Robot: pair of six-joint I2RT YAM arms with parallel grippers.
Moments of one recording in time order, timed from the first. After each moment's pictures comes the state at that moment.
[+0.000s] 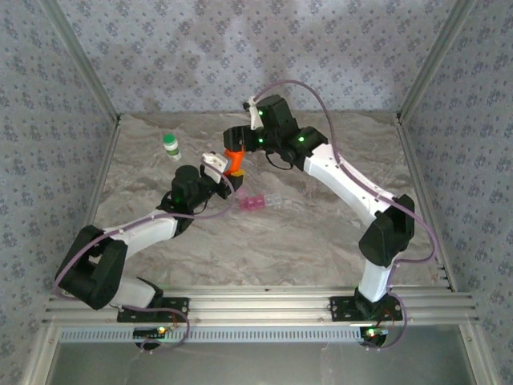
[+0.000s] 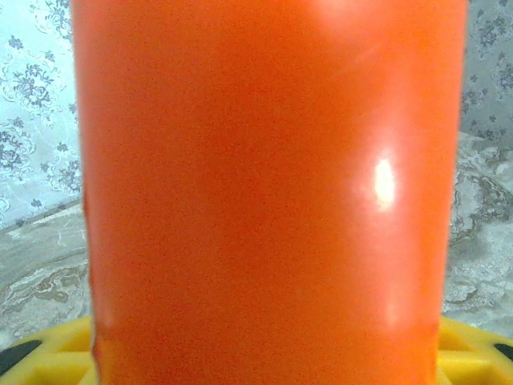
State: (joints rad) left arm -0.52 1.40 0.64 0.60 0.22 0.04; right arm 0.69 1.79 1.81 -0.55 -0.15 0.40
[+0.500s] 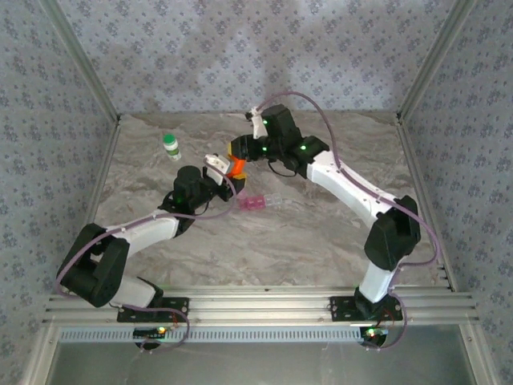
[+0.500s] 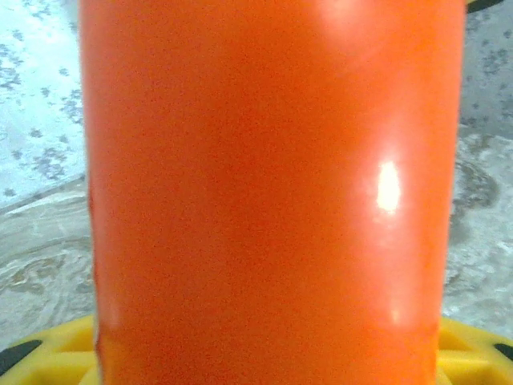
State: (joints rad) left arm -0.52 1.41 0.64 0.59 0.27 0.03; right arm 0.66 1.73 1.61 -0.41 -0.29 0.42
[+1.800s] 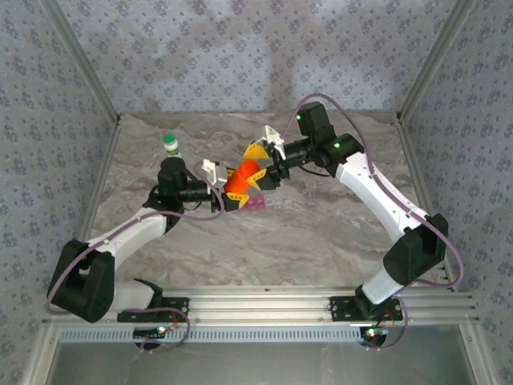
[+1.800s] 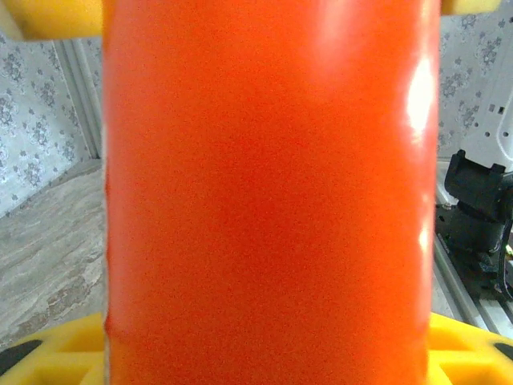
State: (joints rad) left arm -0.43 1.30 0.70 0.46 1.04 0.16; right arm 0.53 1.57 1.56 -0.63 -1.04 -0.59
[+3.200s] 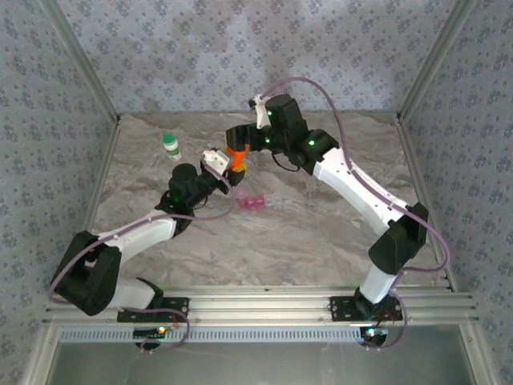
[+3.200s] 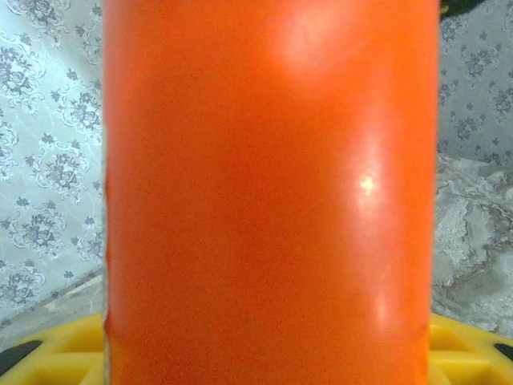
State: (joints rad) left arm -0.55 1.35 0.67 0.64 0.19 0.14; right arm 0.69 1.70 1.76 -0.52 -0.14 0.36
